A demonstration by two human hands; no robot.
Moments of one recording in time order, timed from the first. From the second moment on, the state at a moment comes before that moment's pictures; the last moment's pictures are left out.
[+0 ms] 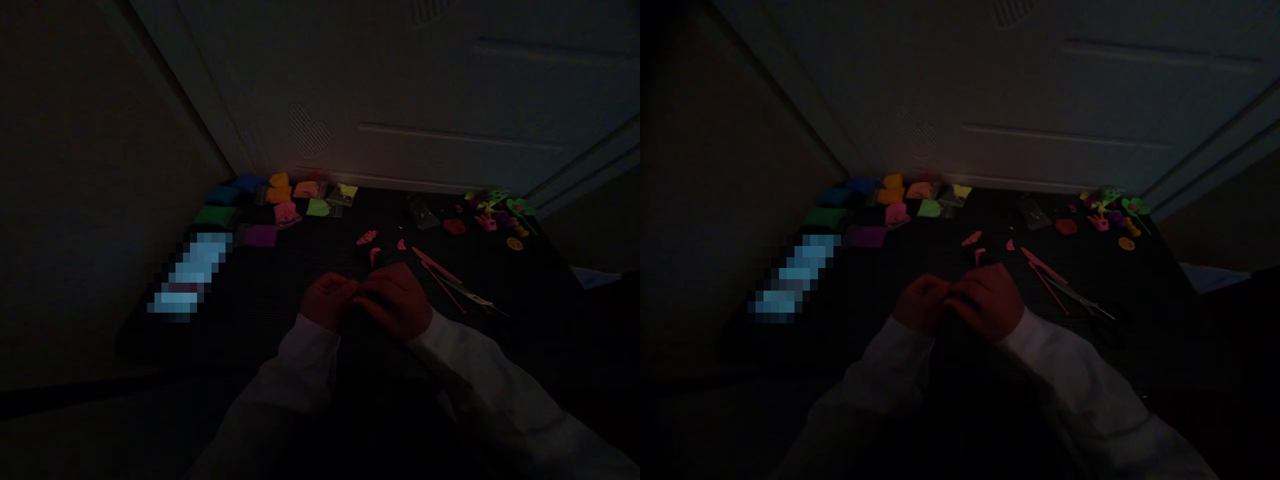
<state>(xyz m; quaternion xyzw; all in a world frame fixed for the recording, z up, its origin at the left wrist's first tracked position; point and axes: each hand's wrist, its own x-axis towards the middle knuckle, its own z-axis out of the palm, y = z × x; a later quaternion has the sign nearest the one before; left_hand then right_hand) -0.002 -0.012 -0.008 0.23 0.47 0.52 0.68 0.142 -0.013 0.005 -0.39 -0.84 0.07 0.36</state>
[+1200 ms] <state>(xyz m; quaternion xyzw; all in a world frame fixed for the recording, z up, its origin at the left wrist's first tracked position) -0.007 -0.016 -0.003 0.19 0.39 0.52 0.73 0.153 -0.018 0.011 -0.39 -0.82 0.13 0.40</state>
